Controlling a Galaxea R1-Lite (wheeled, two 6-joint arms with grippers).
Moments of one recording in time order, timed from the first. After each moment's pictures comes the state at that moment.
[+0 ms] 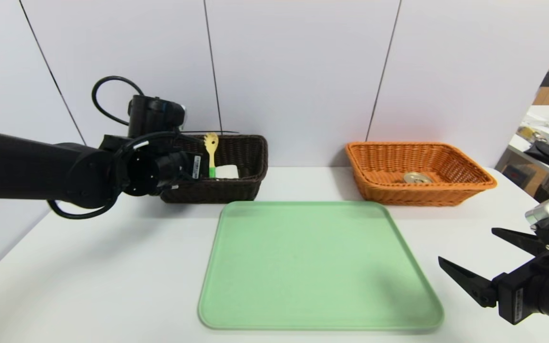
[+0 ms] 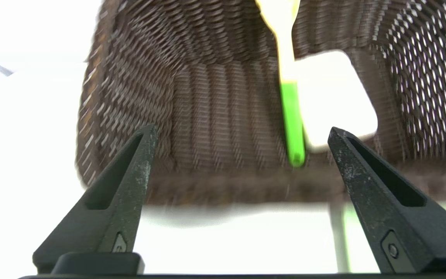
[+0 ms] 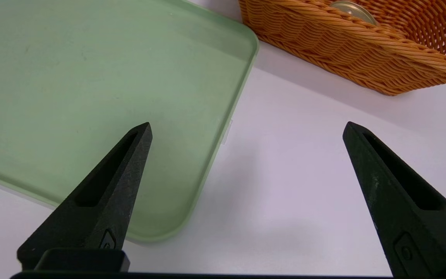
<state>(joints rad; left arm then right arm) -0.40 1.81 -1.15 -0.24 0.43 -0.07 0.39 1.12 -0.31 -0.47 -0.14 -0.17</state>
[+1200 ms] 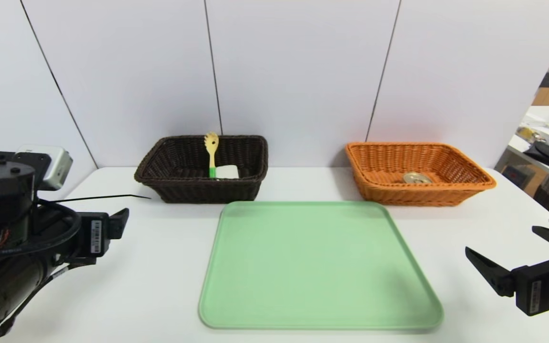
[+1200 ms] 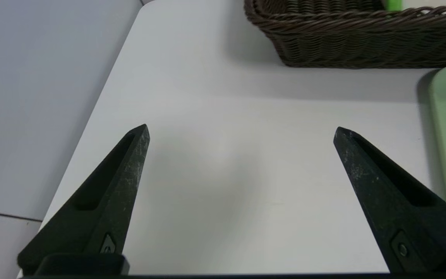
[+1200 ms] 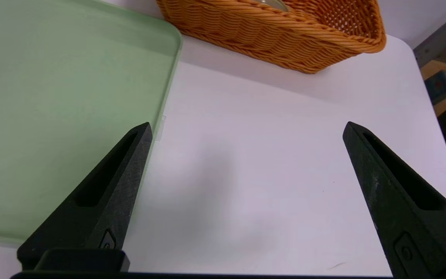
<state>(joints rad) -0.46 1.23 -0.58 -0.26 0.66 -0.10 0.39 1.07 -0.30 -0.45 -0.38 -0.16</state>
